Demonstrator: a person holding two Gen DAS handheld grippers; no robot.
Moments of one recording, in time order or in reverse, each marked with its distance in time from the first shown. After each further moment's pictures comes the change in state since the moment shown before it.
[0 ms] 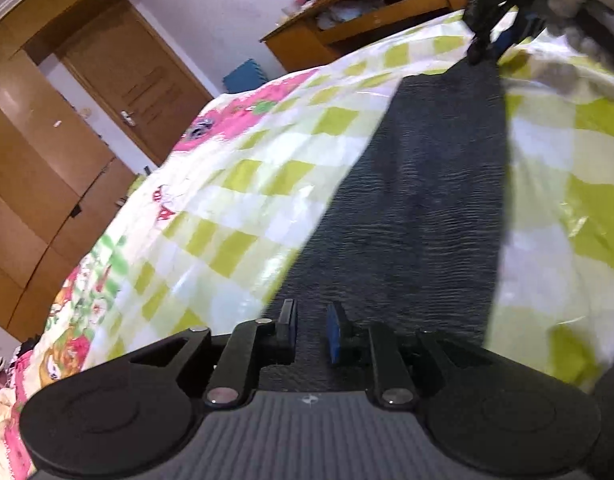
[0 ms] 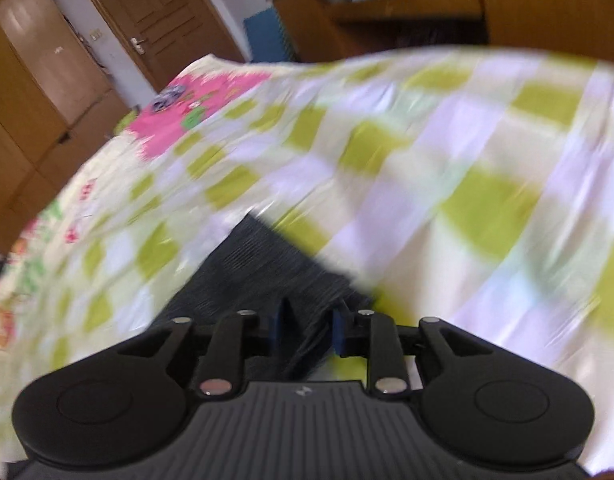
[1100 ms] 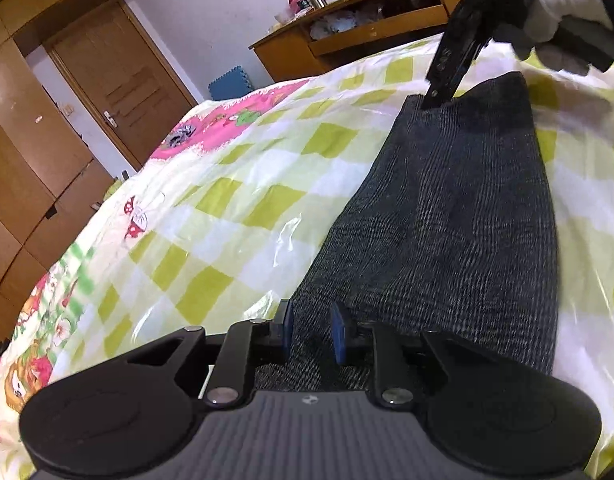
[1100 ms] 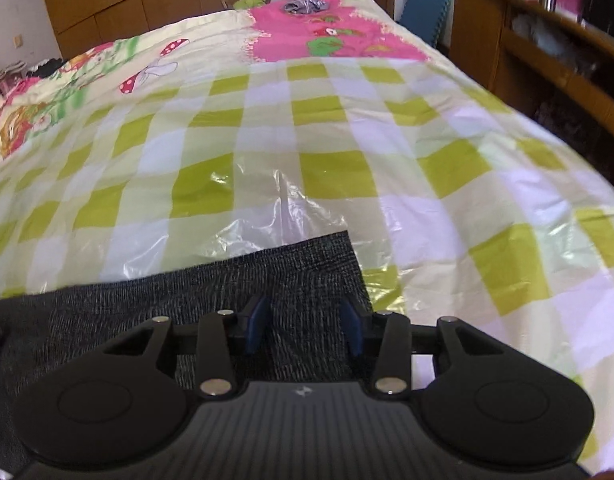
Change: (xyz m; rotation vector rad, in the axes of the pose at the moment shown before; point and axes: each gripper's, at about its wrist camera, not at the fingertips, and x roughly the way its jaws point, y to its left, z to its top) left arm 0.050 0.004 0.030 -0.044 -0.044 -0.085; right arm 0.087 0.071 0.036 -0.565 0.224 0.142
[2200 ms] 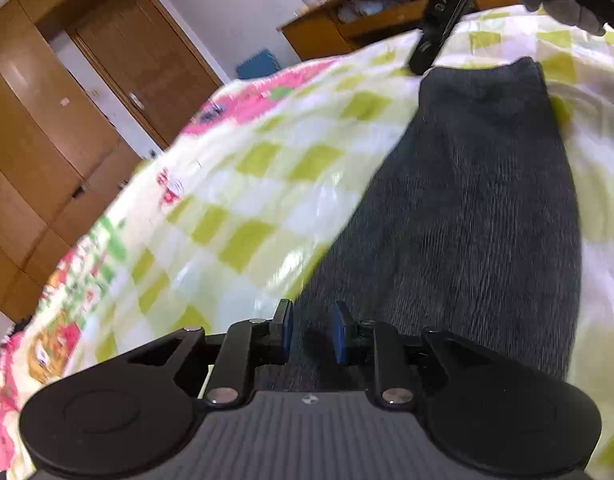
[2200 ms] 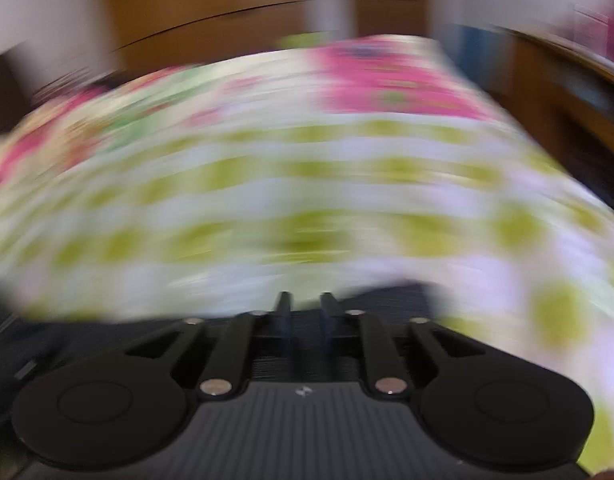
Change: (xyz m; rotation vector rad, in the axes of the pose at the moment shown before) left arm -0.017 0.022 -0.034 -0.025 0.064 0.058; right arm -0.039 0.099 0.003 -0.269 -0.080 0.254
